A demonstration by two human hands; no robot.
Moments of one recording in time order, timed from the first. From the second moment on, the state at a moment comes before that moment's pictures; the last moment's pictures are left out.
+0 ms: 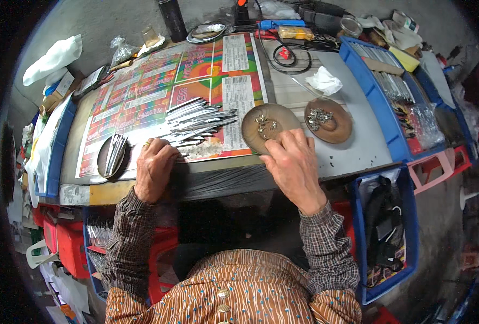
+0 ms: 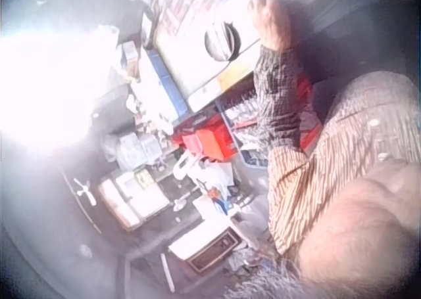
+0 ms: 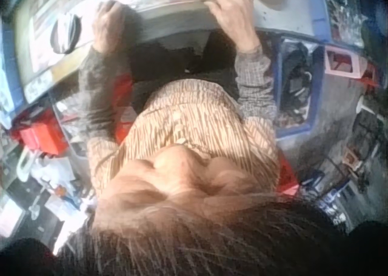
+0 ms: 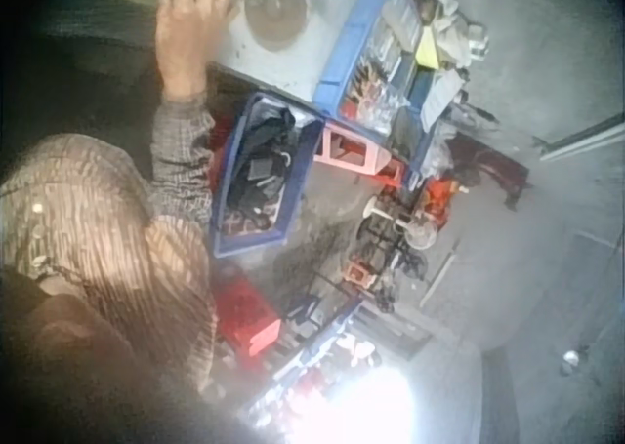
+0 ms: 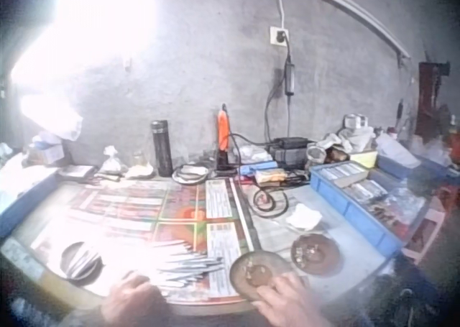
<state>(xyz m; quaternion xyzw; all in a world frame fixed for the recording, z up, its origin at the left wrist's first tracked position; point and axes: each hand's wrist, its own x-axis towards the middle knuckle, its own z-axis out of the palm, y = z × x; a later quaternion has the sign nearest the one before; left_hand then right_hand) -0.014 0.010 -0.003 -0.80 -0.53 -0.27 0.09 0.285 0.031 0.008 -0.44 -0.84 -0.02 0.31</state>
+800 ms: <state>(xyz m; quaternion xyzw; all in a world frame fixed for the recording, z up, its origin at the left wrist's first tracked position) 0.052 -0.052 0.021 -0.55 -0.45 -0.54 -0.45 0.275 -0.001 0.001 -0.41 -0.75 0.16 0.50</state>
